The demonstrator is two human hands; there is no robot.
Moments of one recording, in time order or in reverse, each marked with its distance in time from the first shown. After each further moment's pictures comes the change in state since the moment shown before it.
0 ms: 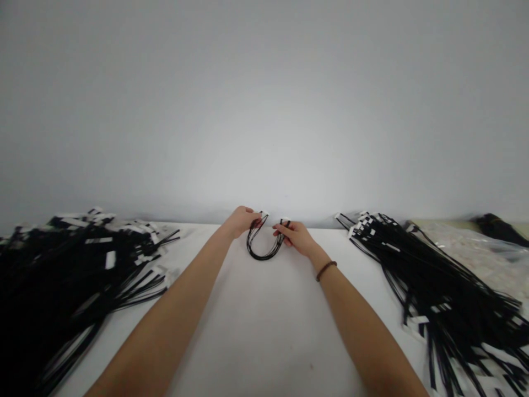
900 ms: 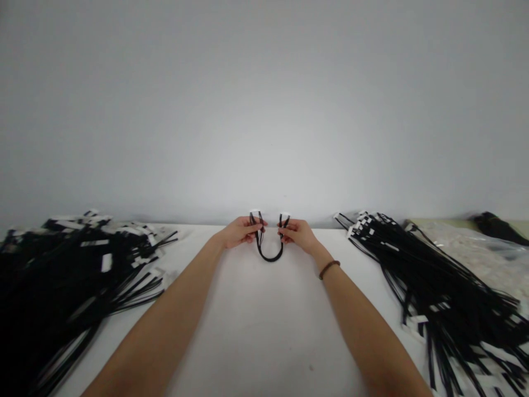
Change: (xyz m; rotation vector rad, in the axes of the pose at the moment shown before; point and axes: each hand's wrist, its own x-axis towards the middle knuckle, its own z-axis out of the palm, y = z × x) left_hand -0.006 -0.026 -0.024 0.011 -0.434 0.066; right_hand 0.001 0.004 -0.016 -0.012 0.011 -0.006
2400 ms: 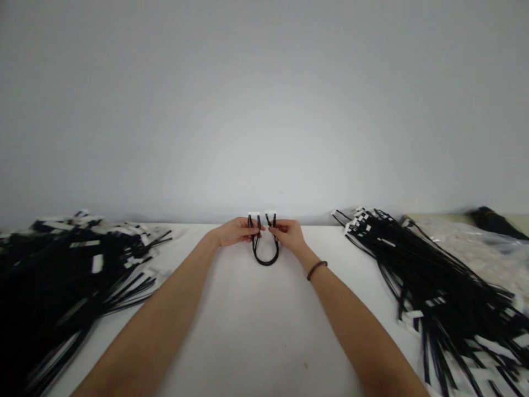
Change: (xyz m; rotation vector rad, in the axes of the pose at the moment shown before) left_hand 0.001 0.003 0.000 0.065 -0.186 -0.043; right_hand 0.002 0.007 0.023 -0.139 0.150 -0.247
